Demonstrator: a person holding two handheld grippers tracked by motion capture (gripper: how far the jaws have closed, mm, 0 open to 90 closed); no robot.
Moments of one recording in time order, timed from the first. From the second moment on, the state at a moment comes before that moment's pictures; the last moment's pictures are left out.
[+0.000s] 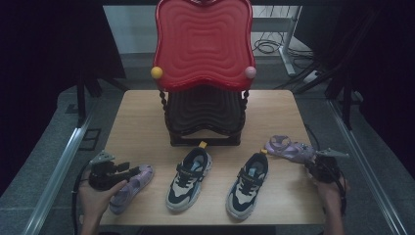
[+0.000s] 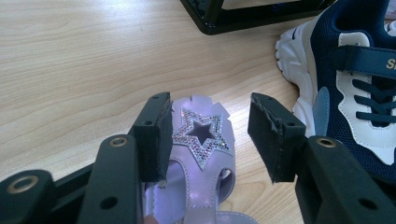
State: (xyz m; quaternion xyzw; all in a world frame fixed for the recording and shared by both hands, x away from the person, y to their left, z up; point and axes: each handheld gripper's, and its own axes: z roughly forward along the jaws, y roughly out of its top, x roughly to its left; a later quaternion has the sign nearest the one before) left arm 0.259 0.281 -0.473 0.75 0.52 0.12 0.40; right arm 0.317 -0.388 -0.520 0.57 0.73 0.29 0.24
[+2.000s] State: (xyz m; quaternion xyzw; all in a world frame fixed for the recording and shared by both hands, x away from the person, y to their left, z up) left arm 0.258 0.287 -0.474 0.74 0.53 0.12 0.40; right arm 0.381 -0.392 -0.514 0.59 0.74 0.24 0.22
